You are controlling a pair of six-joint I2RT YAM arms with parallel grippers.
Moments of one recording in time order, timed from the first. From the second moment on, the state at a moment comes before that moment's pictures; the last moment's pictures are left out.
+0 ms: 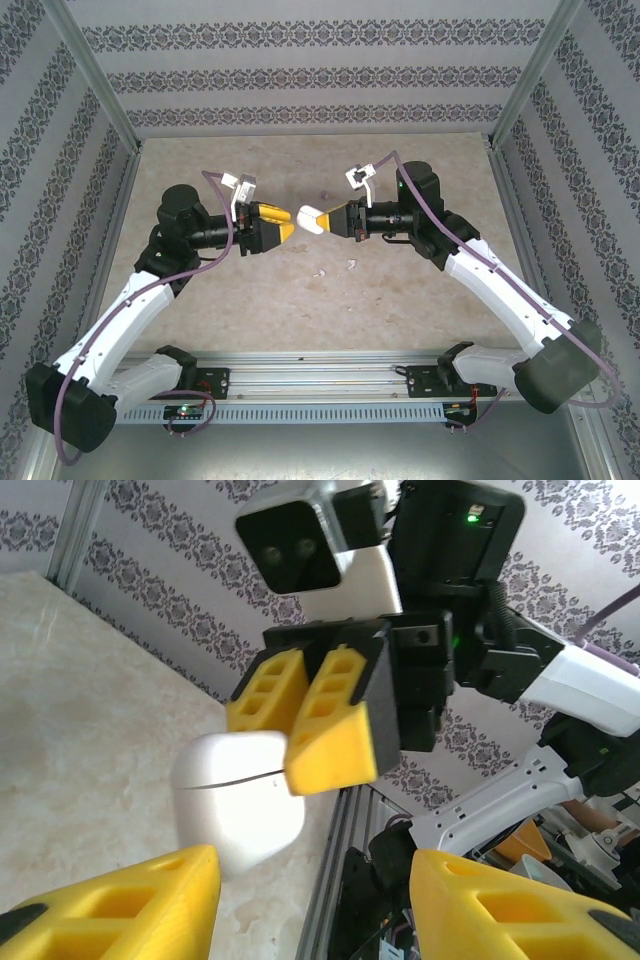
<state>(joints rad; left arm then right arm) -0.34 1.03 0.88 0.06 0.98 -0.48 0.51 1.22 1.10 -0.23 -0.86 0.47</state>
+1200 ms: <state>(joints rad) -0.37 1.13 0.87 0.16 1.04 -0.58 0.56 1.24 1.13 -0.24 -0.91 0.44</state>
